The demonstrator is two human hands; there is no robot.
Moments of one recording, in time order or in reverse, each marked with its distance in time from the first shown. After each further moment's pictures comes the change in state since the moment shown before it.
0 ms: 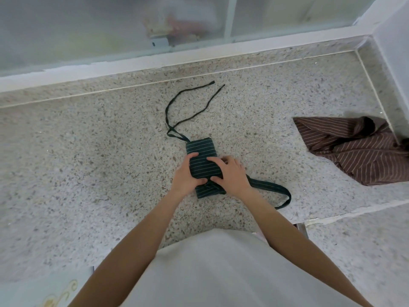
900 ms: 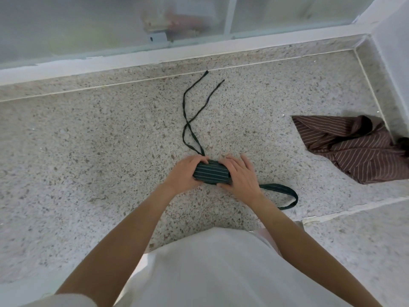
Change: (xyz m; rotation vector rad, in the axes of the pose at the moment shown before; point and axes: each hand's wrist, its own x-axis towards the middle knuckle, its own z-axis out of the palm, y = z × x) left_hand 0.018 -0.006 -0.014 0.504 -0.165 0.482; right_hand -0.017 0.033 0.009 -0.140 0.271 -0.257
